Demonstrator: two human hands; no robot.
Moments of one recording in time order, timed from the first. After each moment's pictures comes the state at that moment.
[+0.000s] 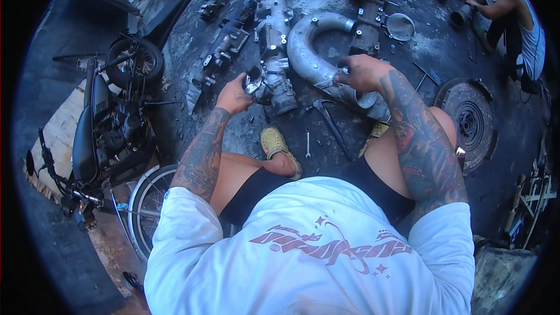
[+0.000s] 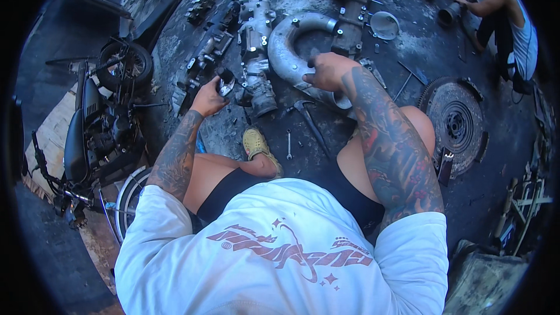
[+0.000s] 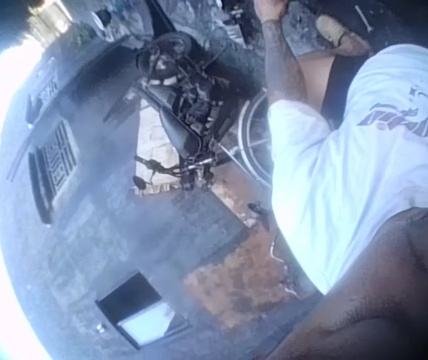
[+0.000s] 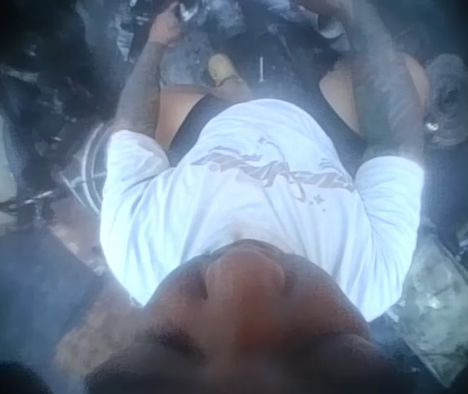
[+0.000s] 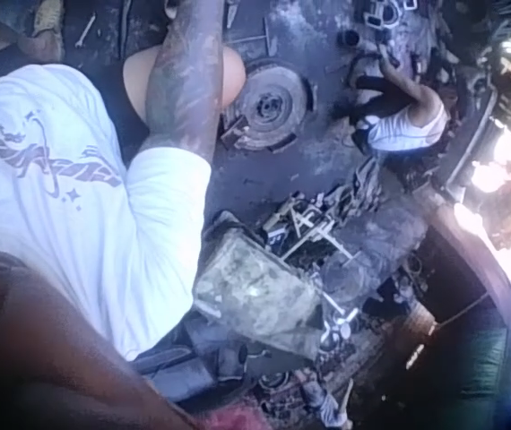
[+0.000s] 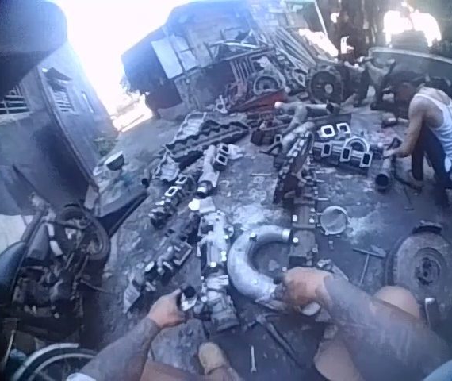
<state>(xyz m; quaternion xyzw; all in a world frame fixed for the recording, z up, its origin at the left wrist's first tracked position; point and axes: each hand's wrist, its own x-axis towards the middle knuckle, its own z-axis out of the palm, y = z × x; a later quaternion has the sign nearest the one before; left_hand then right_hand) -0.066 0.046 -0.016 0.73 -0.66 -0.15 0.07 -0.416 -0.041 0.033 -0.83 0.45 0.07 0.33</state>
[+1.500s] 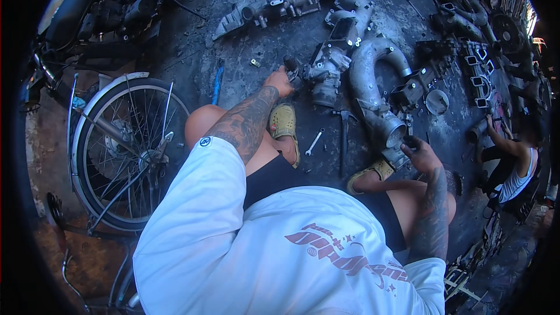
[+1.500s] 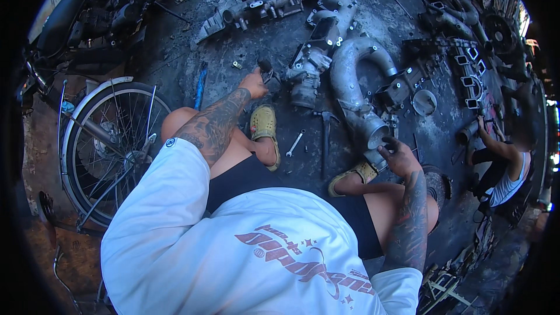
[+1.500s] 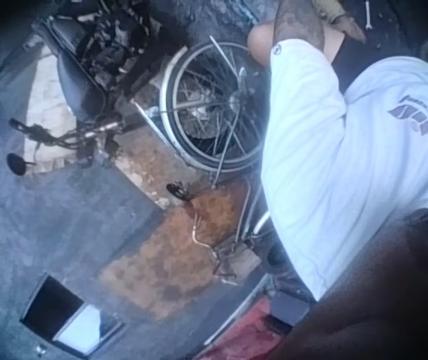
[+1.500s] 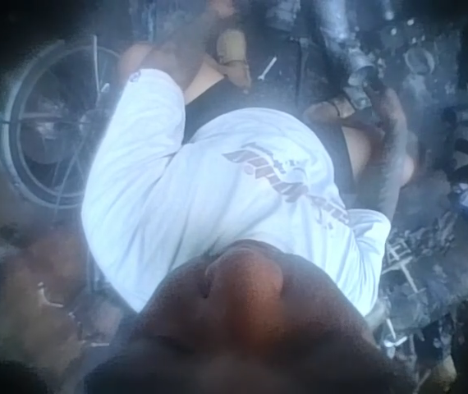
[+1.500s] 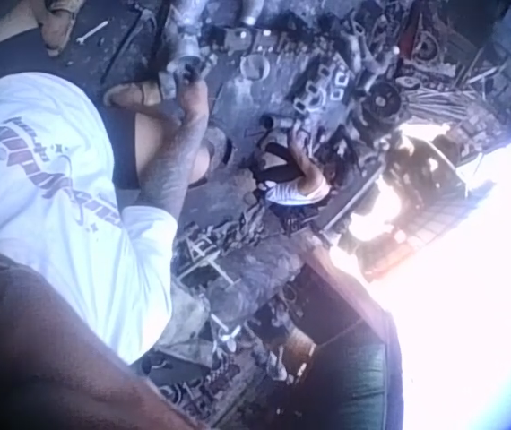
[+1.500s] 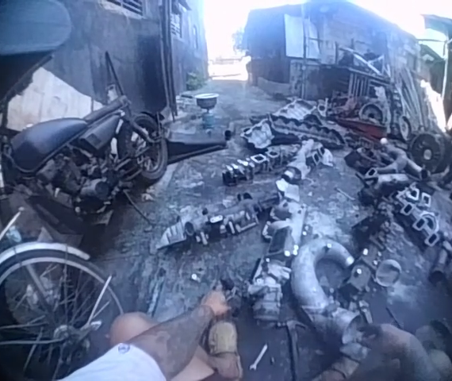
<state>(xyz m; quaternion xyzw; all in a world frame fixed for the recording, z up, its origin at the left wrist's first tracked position) -0.007 0.112 -0.137 0.86 -0.39 -0.30 0.13 -0.426 0.006 0.015 -0.77 0.49 0.13 0.38</state>
